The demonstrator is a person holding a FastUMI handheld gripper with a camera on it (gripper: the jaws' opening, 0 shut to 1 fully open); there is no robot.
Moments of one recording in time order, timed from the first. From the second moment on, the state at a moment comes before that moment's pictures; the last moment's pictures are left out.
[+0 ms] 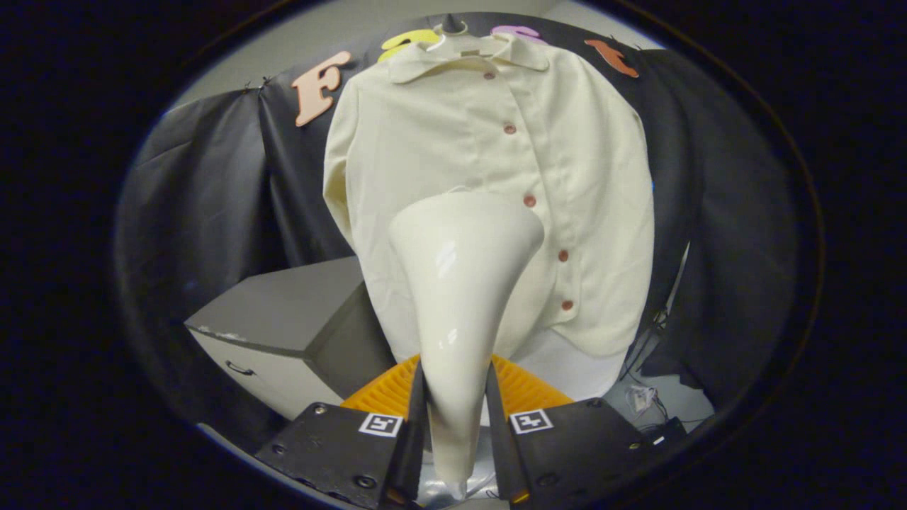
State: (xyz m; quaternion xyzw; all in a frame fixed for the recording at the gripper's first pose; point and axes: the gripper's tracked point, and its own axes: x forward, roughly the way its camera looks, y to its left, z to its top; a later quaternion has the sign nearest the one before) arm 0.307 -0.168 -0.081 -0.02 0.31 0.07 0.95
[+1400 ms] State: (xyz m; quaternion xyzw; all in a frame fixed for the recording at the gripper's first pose) arm 0.465 -0.277 0.053 -0.01 0.21 -0.07 0.97
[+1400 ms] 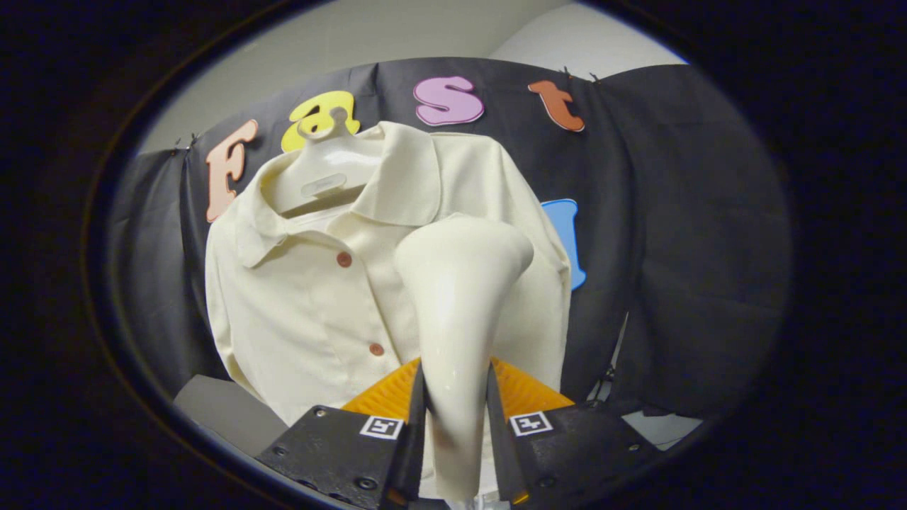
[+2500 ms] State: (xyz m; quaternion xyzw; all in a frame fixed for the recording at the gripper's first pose) arm 0.372 -0.346 -0.123 0.01 0.32 -0.10 0.94
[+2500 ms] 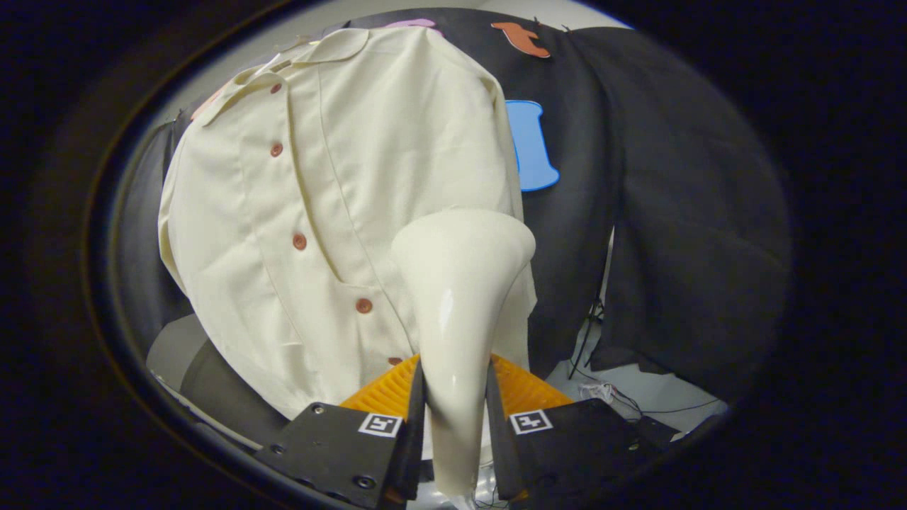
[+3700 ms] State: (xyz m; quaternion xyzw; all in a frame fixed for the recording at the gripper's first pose) arm 0.285 -0.364 -0.244 0.15 0.32 -0.11 0.93
